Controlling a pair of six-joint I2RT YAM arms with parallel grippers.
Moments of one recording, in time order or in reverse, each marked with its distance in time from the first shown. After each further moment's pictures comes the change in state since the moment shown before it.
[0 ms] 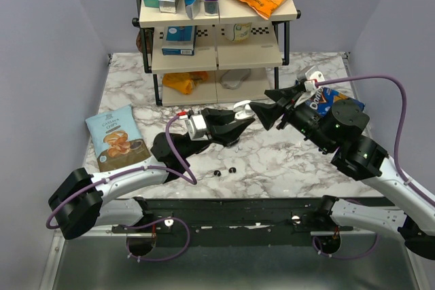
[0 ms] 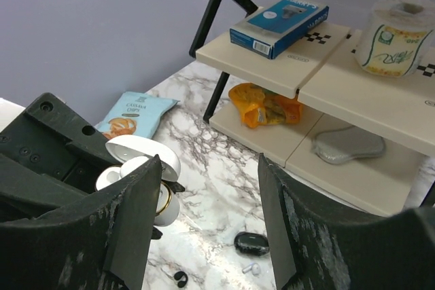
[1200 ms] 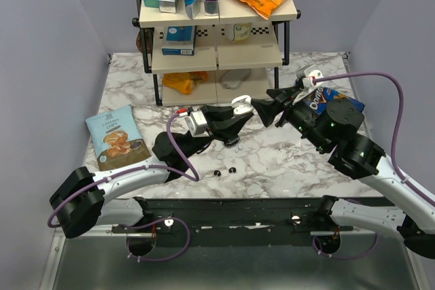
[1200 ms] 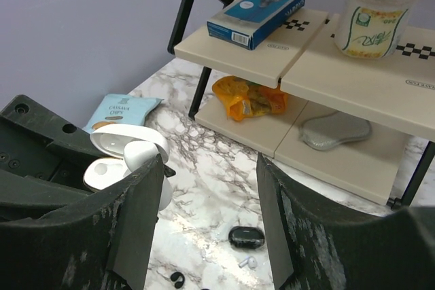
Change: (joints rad) left arm -0.001 0.015 0.005 0.000 -0.084 0.008; right arm 0.001 0.016 -0.003 -0.010 0.081 0.035
